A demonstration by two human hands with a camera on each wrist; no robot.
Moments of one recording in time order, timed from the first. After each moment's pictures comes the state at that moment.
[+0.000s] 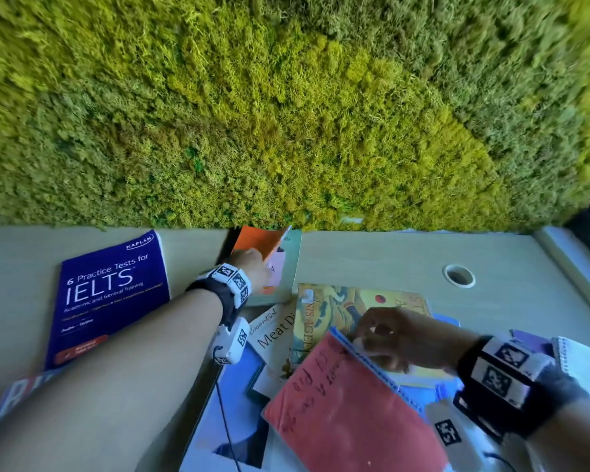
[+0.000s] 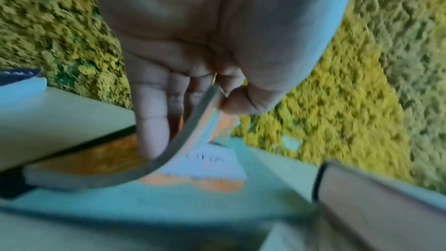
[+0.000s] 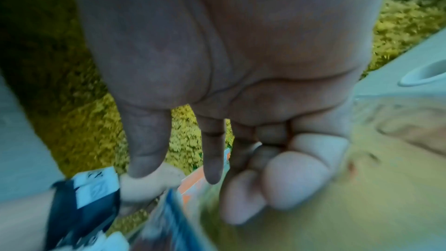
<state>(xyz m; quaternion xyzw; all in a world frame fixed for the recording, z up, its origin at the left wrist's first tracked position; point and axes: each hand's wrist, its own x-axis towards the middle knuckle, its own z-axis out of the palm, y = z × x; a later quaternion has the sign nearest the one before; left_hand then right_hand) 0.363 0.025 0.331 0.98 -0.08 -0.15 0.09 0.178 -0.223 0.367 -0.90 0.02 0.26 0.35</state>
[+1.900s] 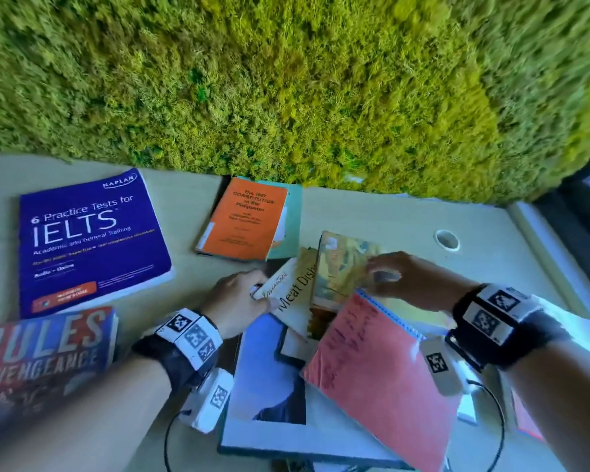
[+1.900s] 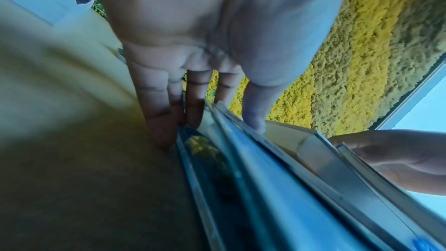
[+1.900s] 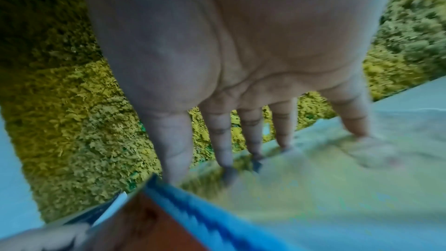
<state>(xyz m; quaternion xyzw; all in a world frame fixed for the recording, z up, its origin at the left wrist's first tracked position) 0.255 0.103 0.277 0.91 -0.16 -0.20 0.32 0.196 -0.196 0.371 -0.95 0.08 0.22 0.21</state>
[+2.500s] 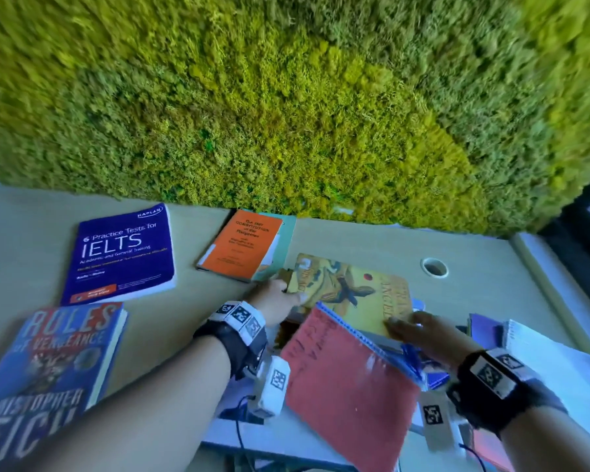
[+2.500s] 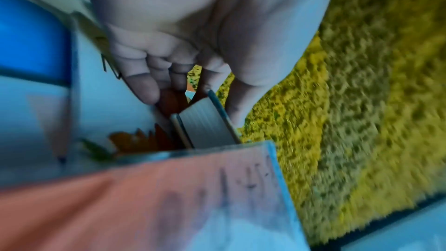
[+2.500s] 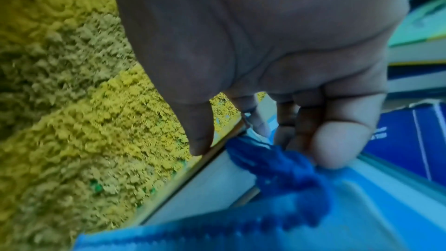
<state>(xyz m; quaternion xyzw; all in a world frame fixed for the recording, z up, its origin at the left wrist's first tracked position) 0.219 -0.012 0.319 0.91 -0.03 -0.25 0.34 0.117 -0.296 0.321 -0.83 0.28 0.17 0.45</state>
